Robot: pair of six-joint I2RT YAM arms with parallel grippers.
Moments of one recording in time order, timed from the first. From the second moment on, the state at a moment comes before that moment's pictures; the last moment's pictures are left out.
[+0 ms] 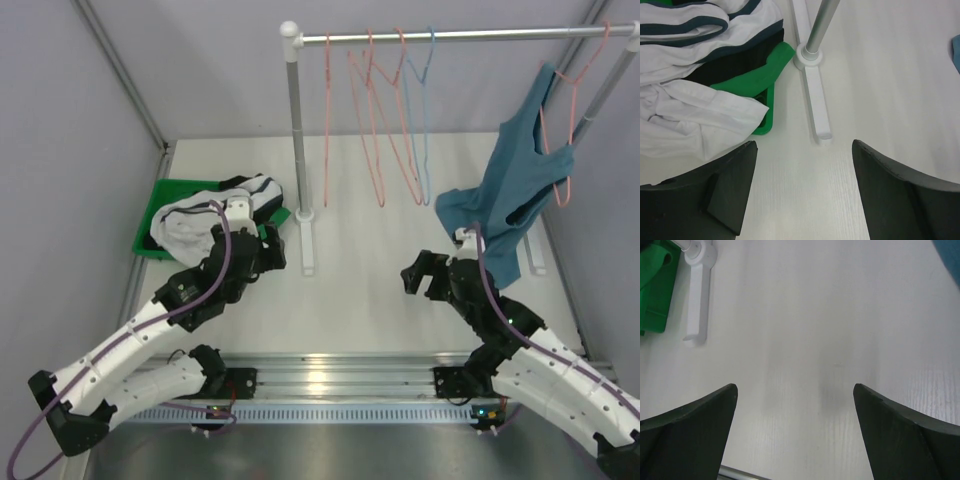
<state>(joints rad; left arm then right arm) -0.82 0.83 0.89 -0.55 -0.58 -0.53 0.70 0.57 0.49 -0.45 0.34 0.63</state>
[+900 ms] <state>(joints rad) -0.29 1.22 1.08 -0.62 -0.56 -0.55 0.70 0.63 0.51 -0.44 0.27 0.61</state>
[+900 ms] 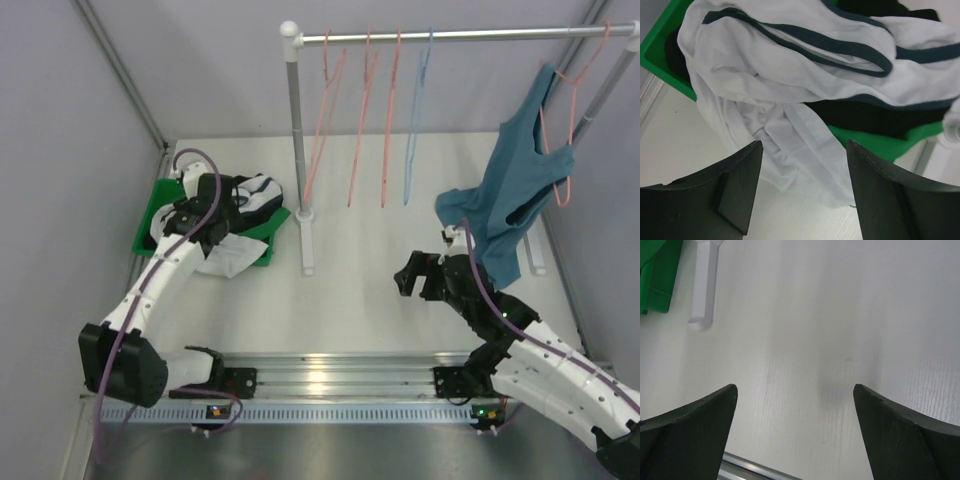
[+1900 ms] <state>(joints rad) -0.22 1.44 1.01 -0.53 -0.23 -0.59 0.70 0.59 0.51 -0.44 0.19 0.60</state>
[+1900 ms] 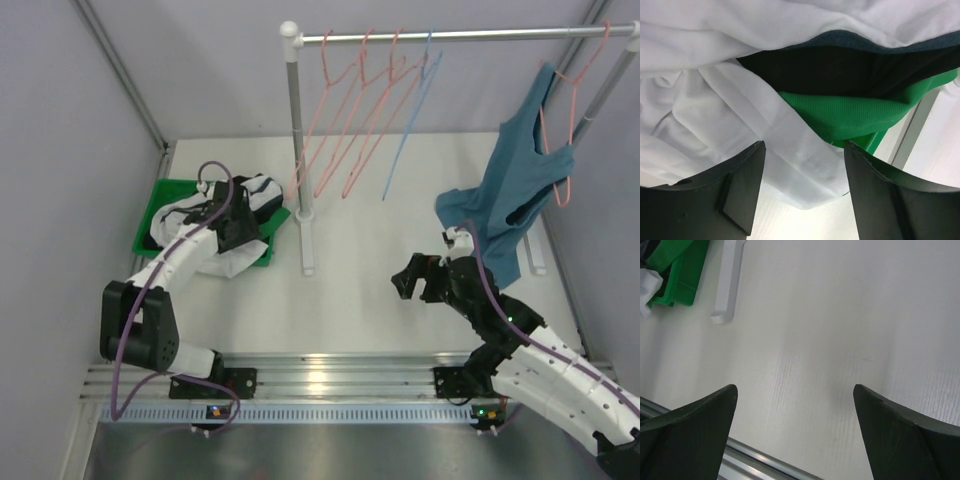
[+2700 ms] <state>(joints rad) -0.22 1.31 1.16 -0.70 -0.27 -0.54 0.70 0.59 0.51 -0.44 0.19 0.60</state>
